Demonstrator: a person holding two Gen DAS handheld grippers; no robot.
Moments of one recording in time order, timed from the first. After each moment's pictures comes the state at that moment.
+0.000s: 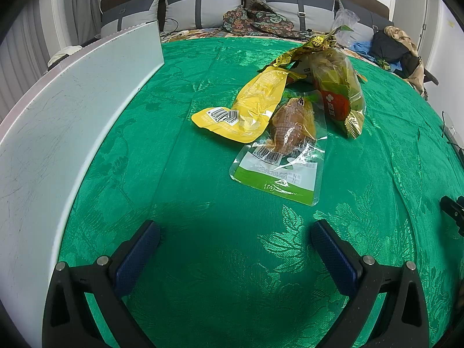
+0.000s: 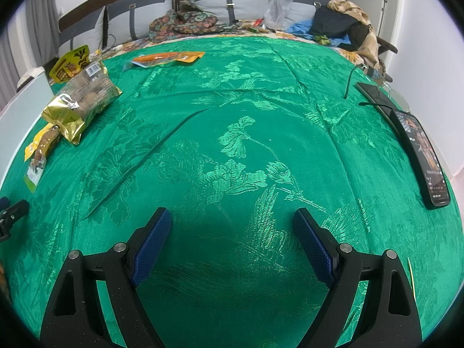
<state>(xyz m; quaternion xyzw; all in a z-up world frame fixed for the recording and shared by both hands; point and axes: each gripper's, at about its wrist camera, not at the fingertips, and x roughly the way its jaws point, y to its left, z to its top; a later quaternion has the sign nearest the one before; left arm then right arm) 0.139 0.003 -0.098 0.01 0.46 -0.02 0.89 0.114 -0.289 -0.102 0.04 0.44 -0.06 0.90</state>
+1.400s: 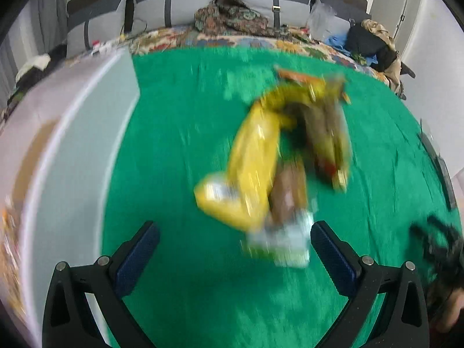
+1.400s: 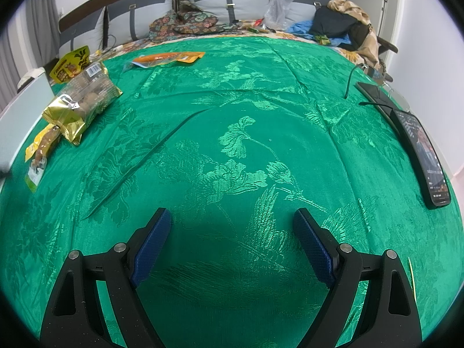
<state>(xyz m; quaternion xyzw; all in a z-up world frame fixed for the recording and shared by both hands) 0.227 0.029 -0.028 0.02 0.49 -0.11 0.87 0.114 -0.289 -0.102 0.04 0.44 -0.06 0.90</state>
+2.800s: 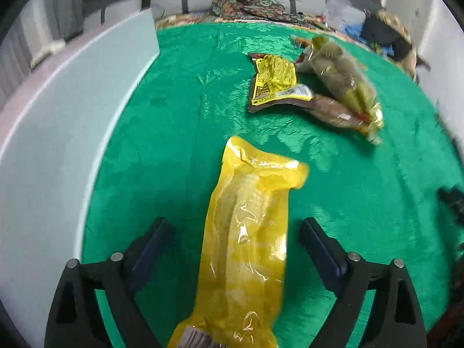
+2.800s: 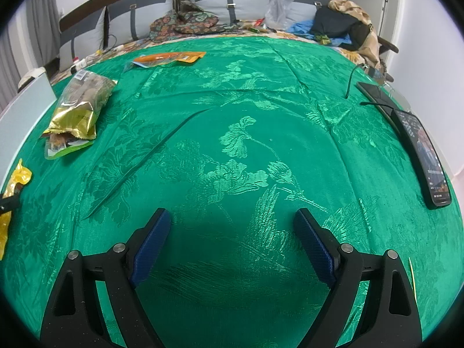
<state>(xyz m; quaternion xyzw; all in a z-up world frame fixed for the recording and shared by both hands) 0.156 0.033 -0.096 0.04 0.49 -0.06 0.87 0.114 -0.289 -0.102 0.04 0.44 -0.06 0.90</state>
